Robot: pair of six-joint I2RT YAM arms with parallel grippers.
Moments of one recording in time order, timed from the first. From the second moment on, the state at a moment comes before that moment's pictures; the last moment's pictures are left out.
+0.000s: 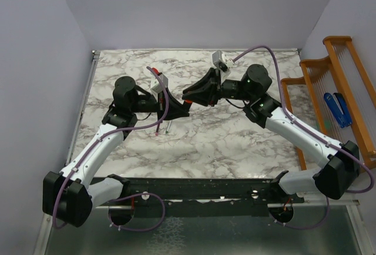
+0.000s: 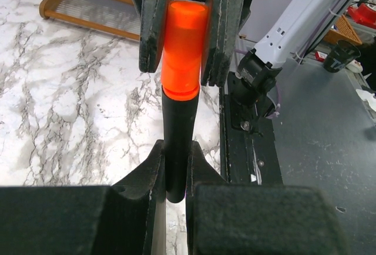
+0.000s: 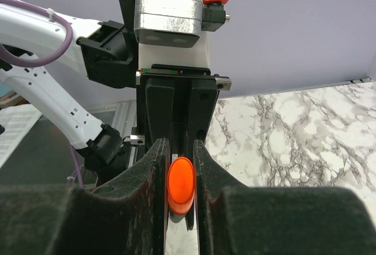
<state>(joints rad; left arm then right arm) -0.36 1.11 0.86 0.24 1.16 -0.23 0.69 1.34 1.14 0.37 -0.85 0.23</state>
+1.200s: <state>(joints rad) -0.32 1.12 0.91 0.18 1.19 -0.22 0.74 1.36 1.10 0.47 -0.72 0.19</state>
